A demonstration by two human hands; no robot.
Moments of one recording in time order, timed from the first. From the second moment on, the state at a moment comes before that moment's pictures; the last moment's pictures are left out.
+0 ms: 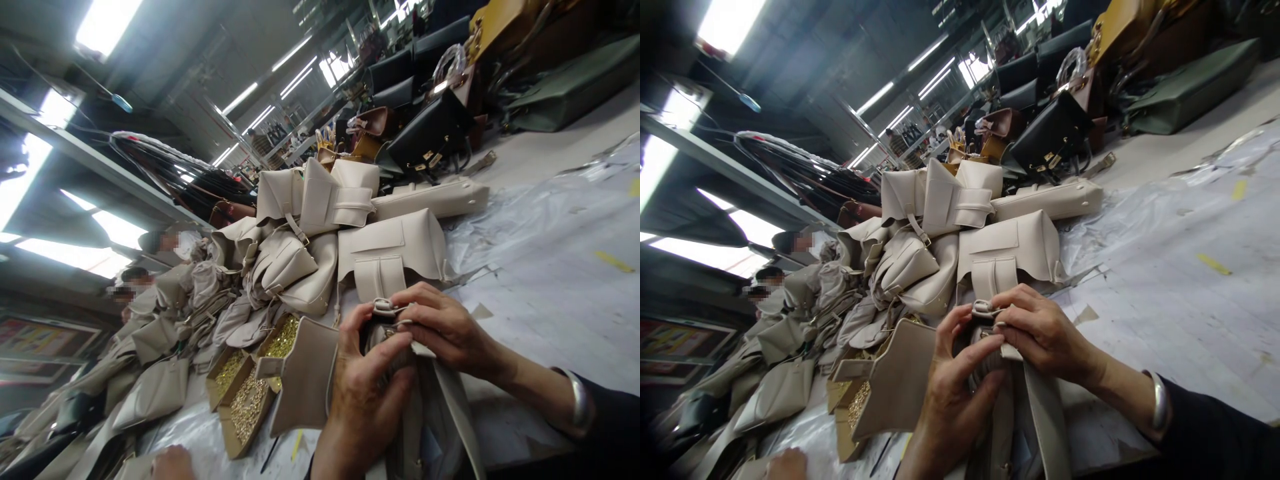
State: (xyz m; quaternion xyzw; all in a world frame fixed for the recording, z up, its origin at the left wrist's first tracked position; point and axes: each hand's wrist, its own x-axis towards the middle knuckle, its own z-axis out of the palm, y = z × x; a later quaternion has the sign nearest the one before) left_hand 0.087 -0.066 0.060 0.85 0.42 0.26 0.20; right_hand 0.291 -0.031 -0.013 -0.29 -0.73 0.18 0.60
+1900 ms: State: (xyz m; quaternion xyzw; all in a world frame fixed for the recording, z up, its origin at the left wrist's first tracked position) left_hand 0.072 -0.030 -0.022 0.37 0.43 0.59 0.58; right_hand 0.243 -0.005 0.038 -0.43 -0.75 0.23 0.44
